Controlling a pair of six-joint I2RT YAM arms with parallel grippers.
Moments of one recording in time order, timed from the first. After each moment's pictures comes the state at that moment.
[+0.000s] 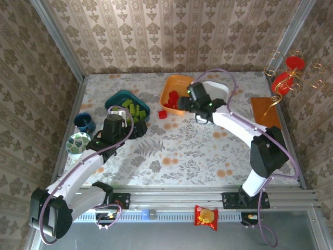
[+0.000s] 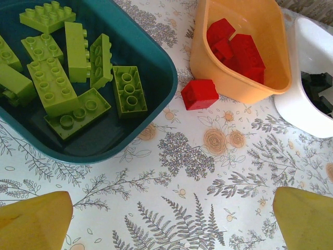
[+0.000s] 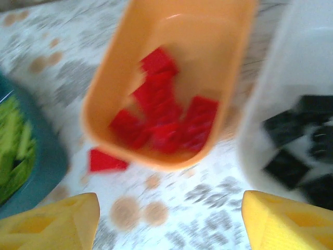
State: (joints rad) left arm -0.45 0.99 0.64 -0.26 0.05 -0.49; right arm 0.56 1.68 1.31 -0.37 0.17 0.50
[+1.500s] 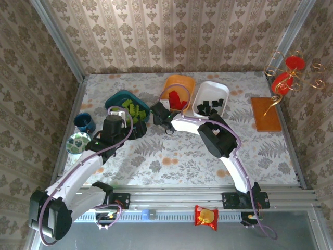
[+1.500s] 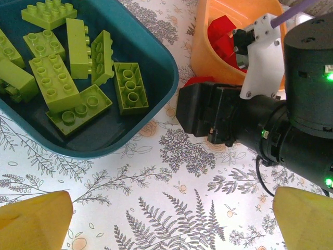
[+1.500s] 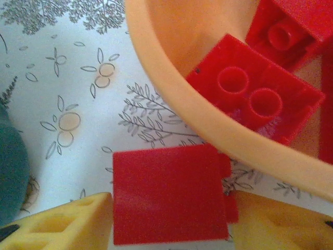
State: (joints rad) left arm -0.45 0.98 0.64 -0.28 0.05 -0.49; right arm 0.74 2.31 1.66 -0.24 0.39 0.56
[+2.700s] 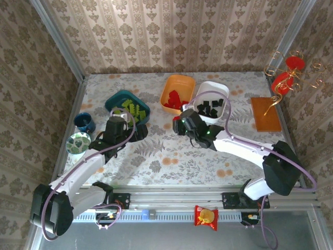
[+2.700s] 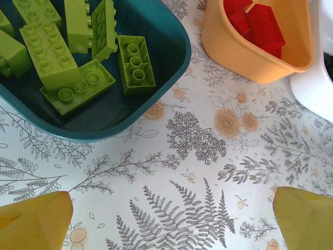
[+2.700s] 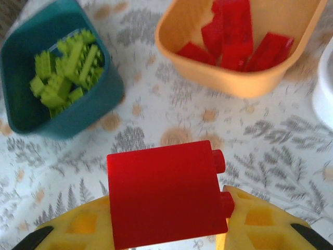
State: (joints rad) left arm -0.44 1.02 0.59 -0.24 0.07 -0.51; right arm 0.74 1.47 0.98 -0.17 0.23 0.55
